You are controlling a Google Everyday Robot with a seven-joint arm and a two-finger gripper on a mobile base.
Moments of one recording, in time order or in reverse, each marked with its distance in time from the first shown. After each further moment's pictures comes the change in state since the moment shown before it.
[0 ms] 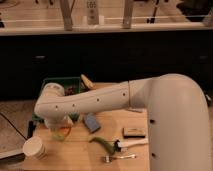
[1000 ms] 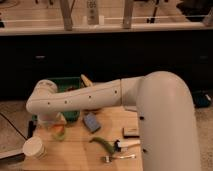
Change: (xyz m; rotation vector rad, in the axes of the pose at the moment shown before) arm 0.017 -0.023 0.000 0.015 -0.009 -0.066
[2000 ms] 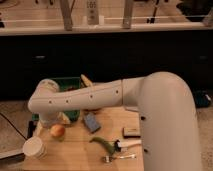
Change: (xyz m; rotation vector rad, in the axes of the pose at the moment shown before) arm -0.007 0.010 -0.002 0.008 -0.024 0.000
